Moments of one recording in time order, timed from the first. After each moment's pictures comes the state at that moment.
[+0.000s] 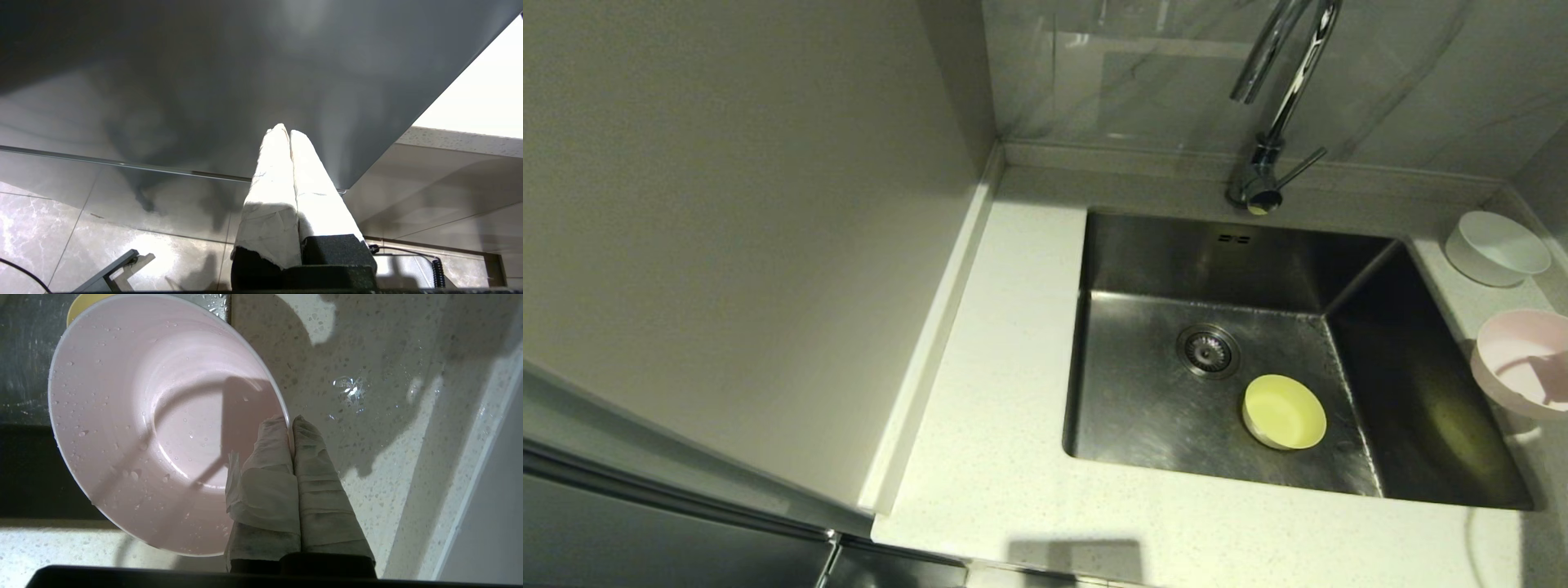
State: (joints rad) left arm 0.00 0.00 0.00 0.00 0.02 -0.02; right arm -0.67 1.74 -1.51 0.66 0.35 -0.38
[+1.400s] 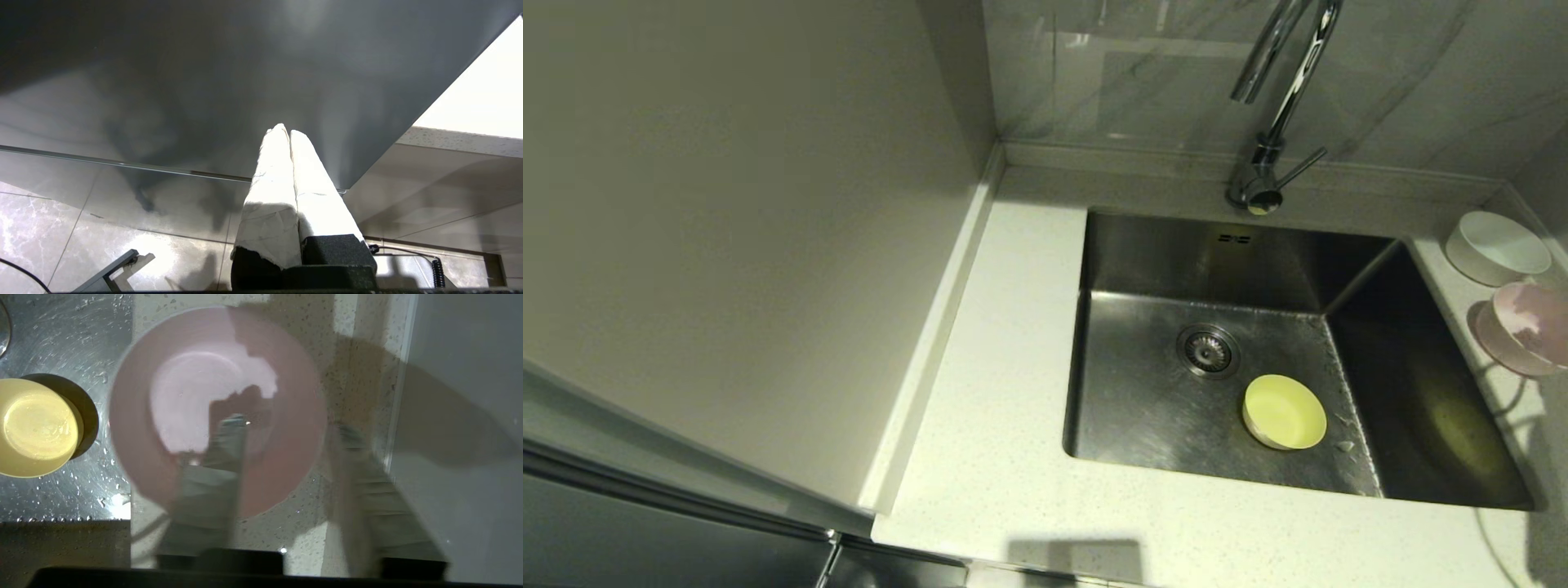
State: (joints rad) left arm 0.00 0.00 0.00 0.00 0.02 -0.02; right arm -0.69 1.85 -1.56 0.32 0.30 -0.41
